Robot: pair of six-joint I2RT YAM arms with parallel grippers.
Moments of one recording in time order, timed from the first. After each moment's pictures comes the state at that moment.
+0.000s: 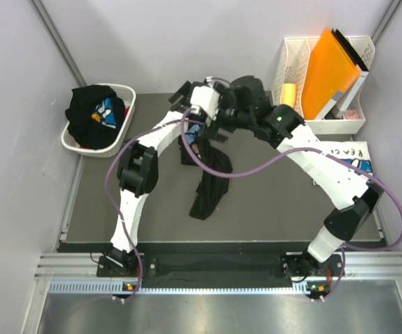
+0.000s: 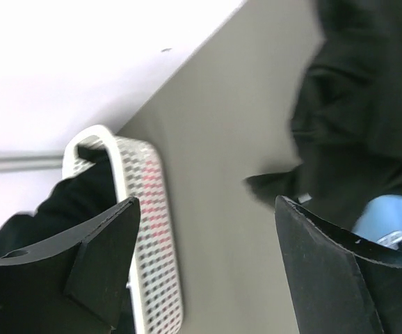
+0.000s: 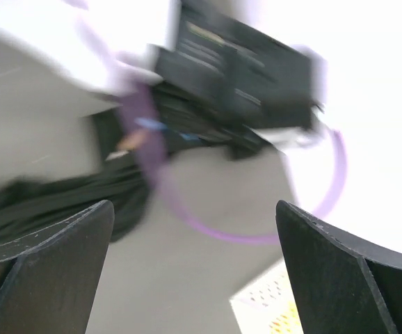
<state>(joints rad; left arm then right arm) -0.48 2.30 2.03 -0.33 -0.62 0.57 0.77 1.64 1.87 -0.75 -0.11 -0.69</state>
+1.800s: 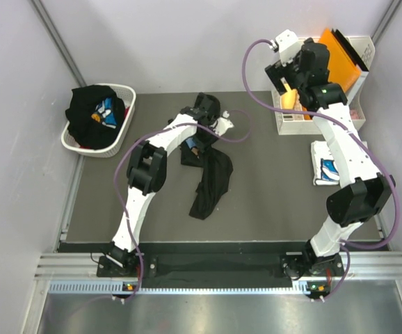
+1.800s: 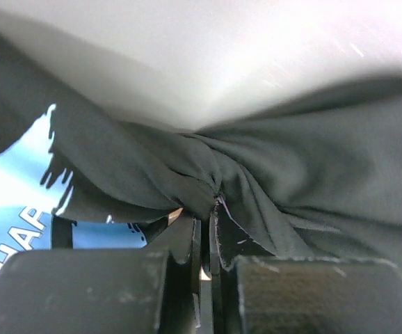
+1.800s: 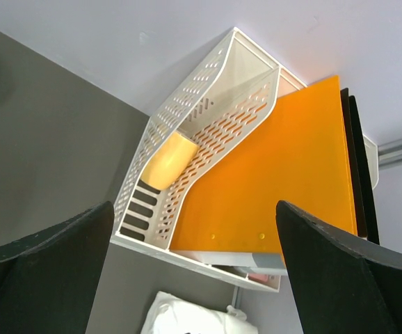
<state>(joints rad) -0.51 2.43 2.16 -0.93 0.13 0.44 0.24 1.70 1.89 -0.48 0.16 -0.56</state>
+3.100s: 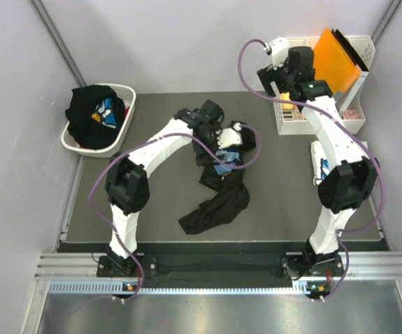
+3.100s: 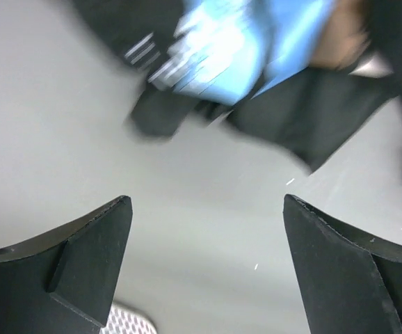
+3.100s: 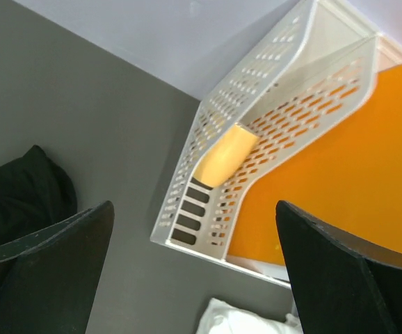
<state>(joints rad) -0.66 2.03 1.86 -1.01 0.09 0.80 0.23 1.83 1.93 -0.51 0.11 -0.43</state>
